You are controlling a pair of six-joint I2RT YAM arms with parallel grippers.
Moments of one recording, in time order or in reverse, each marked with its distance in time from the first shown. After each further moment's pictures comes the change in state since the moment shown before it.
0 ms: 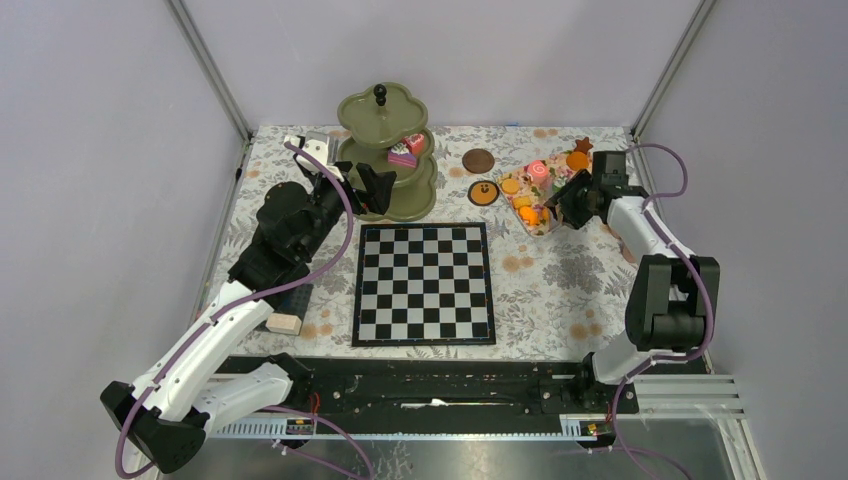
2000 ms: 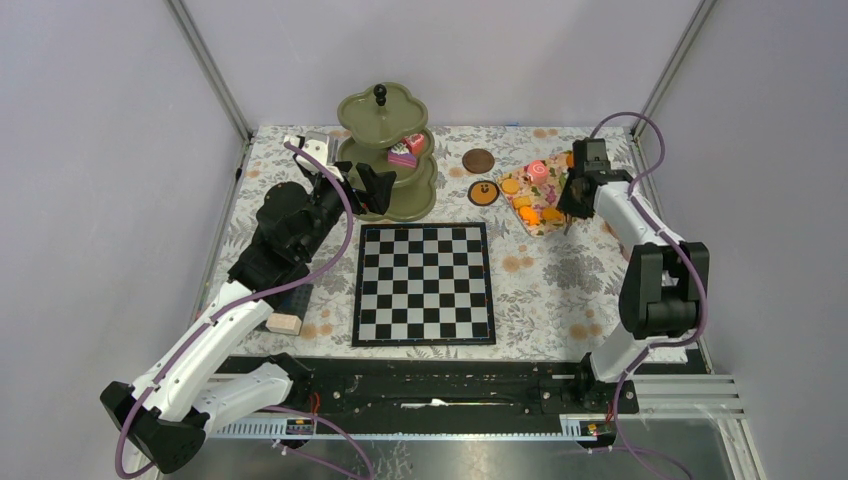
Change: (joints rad) left arm 0.000 -0.001 0.000 0.000 0.000 0.000; right arm 0.098 0.111 0.161 -0.137 0.348 -0.418
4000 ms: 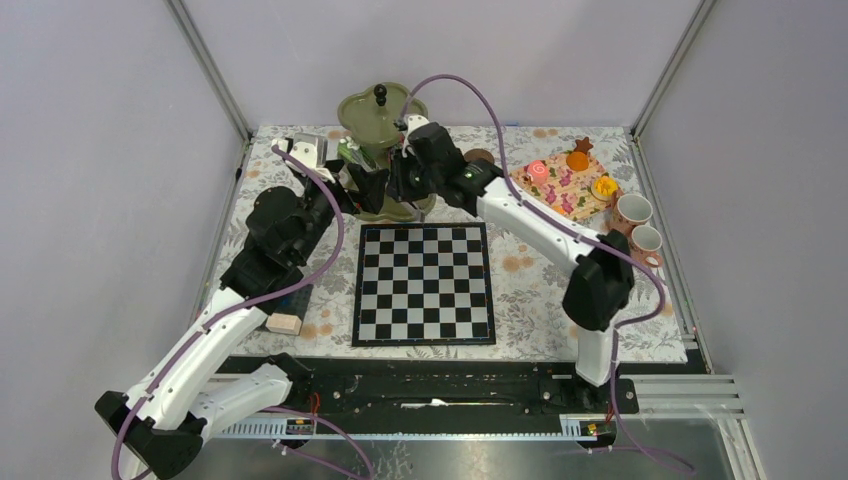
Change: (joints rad) left arm 0.000 -0.040 0.000 0.001 -0.032 0.008; right arm 0.734 0.186 0.493 0.130 -0.231 0.027
